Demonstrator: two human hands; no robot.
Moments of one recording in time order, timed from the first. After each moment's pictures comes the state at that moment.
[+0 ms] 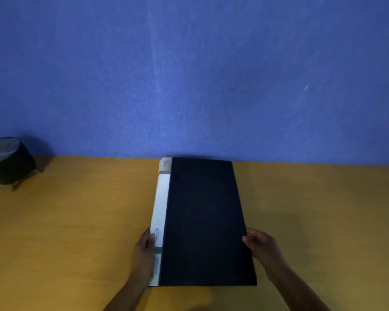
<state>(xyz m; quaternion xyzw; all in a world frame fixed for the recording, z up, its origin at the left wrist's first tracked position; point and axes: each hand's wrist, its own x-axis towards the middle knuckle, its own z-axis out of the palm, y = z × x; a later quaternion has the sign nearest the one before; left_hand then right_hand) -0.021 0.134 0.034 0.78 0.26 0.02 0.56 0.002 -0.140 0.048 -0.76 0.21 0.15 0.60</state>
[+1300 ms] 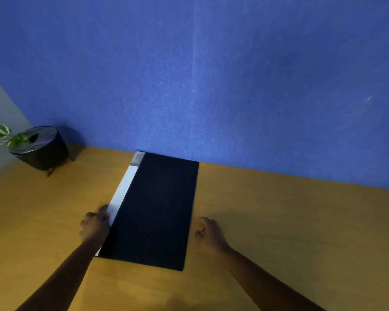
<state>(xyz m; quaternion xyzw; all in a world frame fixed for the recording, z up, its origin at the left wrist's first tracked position) 0.034 0.324 0.011 0.91 0.34 -0.01 0.22 0.075 0.020 0.025 -0.91 -0.05 0.27 0.32</state>
